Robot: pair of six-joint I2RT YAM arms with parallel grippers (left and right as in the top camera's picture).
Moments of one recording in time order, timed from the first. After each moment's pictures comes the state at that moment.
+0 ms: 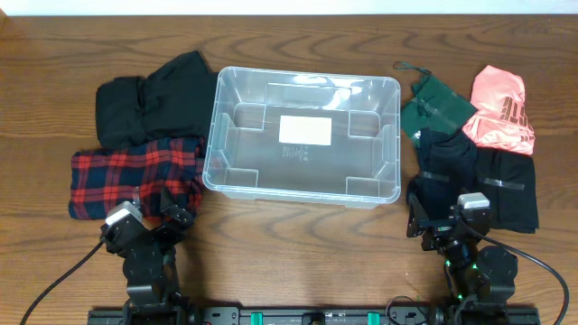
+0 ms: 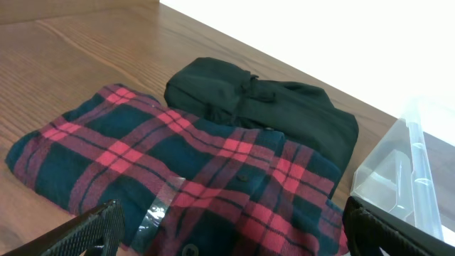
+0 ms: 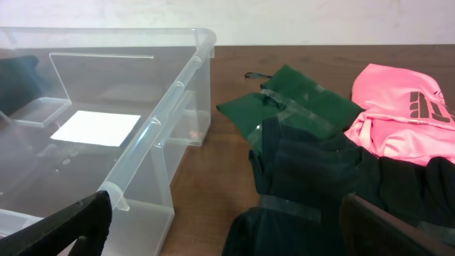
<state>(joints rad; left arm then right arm) 0.03 0.01 0.12 -0.40 -0.32 -0.40 -0.02 0.01 0.11 -0.36 -0.16 0.06</state>
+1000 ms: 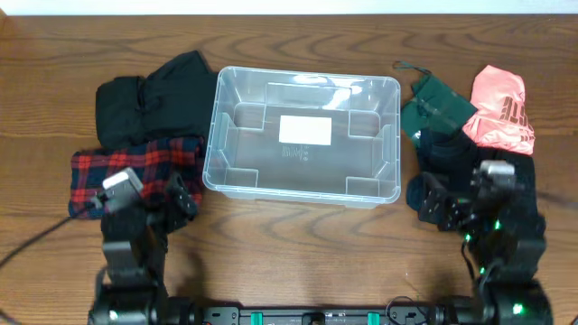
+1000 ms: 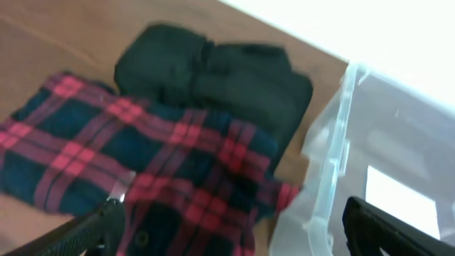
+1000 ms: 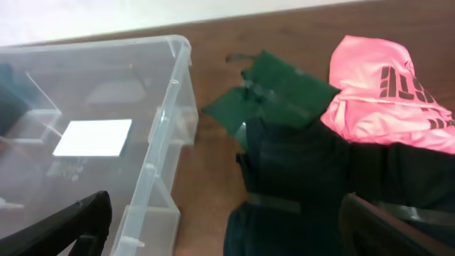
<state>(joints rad) 0.03 0.48 0.54 -0.60 -0.13 -0.41 -0.02 0.50 0.54 -0.54 -0.09 0.15</state>
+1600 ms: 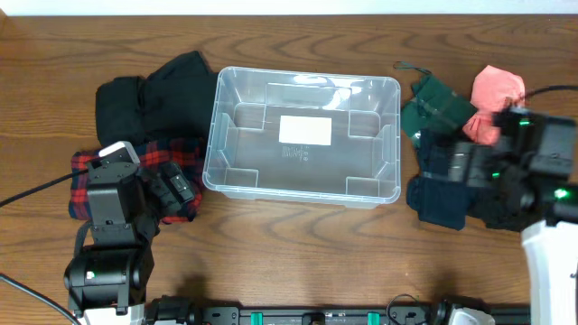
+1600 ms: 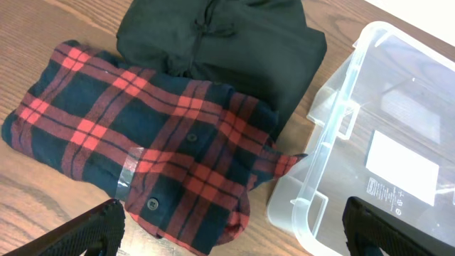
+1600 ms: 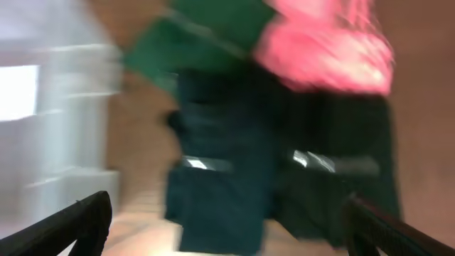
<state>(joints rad) 0.03 0.77 0.86 -0.86 -0.11 -0.41 -0.22 1.13 1.05 -0.92 -0.03 0.01</state>
